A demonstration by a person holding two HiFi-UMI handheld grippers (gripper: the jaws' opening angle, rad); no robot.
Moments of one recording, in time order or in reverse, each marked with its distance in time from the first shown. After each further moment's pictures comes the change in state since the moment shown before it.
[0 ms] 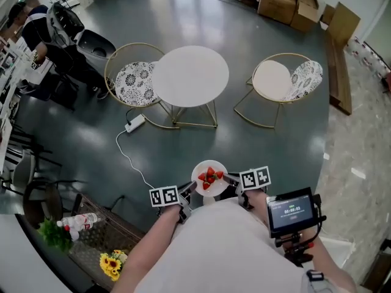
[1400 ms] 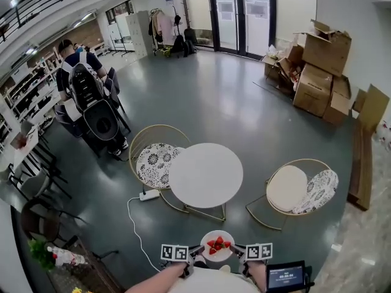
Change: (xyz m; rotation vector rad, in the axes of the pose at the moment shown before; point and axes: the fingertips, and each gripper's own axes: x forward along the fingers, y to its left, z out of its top) left arm 0.131 -0.059 0.133 0.065 -0.074 0.084; right arm -0.031 -0.094 0.175 -0.025 -0.020 0.077
